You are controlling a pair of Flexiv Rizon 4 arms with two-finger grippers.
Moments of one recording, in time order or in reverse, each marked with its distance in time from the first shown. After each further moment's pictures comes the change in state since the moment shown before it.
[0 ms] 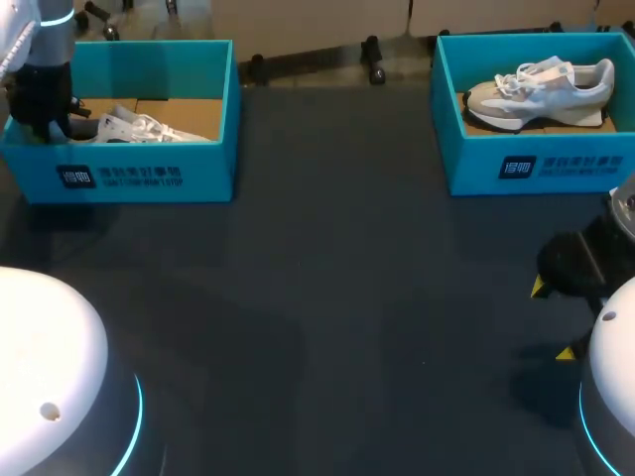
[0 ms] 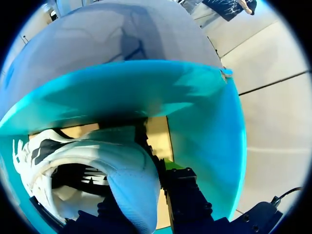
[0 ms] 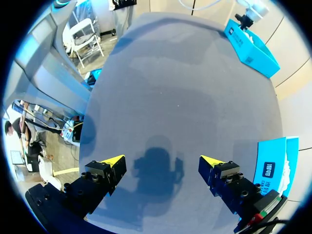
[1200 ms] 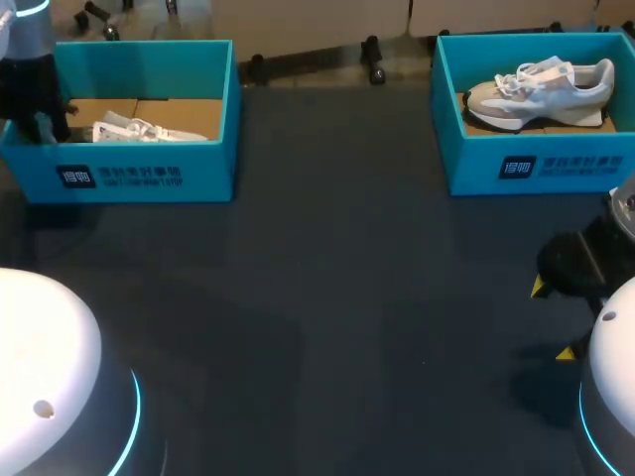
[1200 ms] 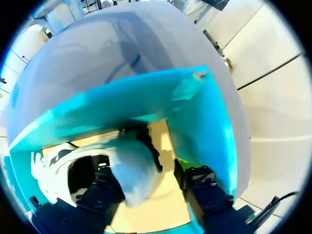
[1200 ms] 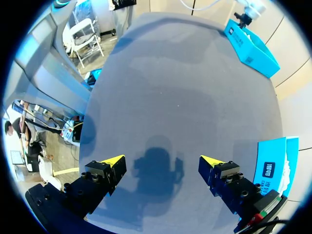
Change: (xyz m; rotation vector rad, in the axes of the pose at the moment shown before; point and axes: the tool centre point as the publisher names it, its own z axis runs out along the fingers) left arm 0.004 -0.007 -0.007 0.009 -0.128 0.105; right arm 0.000 0.000 0.000 0.000 0.000 0.000
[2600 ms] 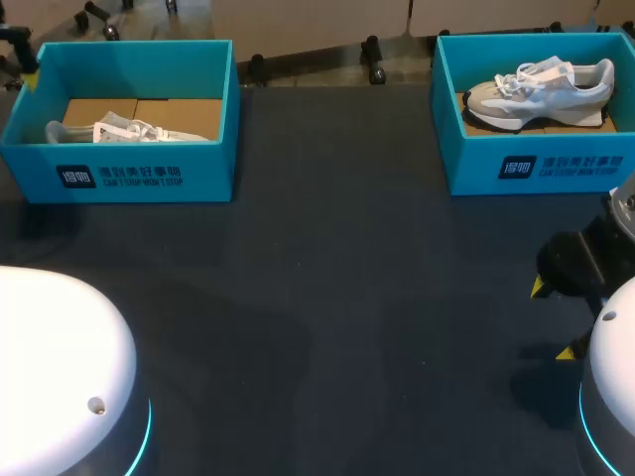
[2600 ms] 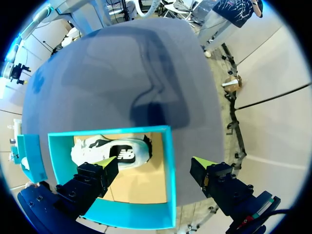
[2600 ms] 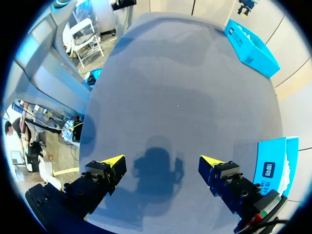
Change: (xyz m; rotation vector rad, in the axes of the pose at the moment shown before) left arm 0.025 -0.044 -0.143 -0.017 -0.092 -0.169; right arm 0.000 0.000 0.000 0.000 0.000 0.000
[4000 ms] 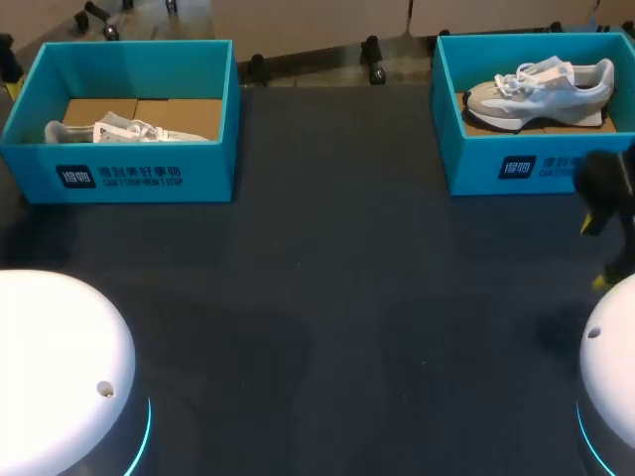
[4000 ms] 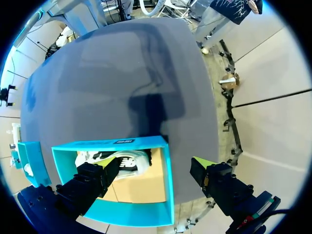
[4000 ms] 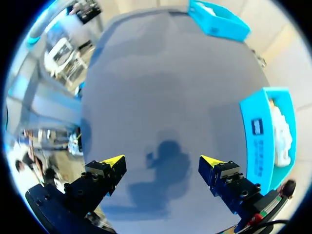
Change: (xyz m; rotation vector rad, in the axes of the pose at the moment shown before) left arm -0.003 -0.044 -0.015 -0.063 0.026 0.016; right arm -0.068 -0.056 -0.063 0.086 0.011 0.306
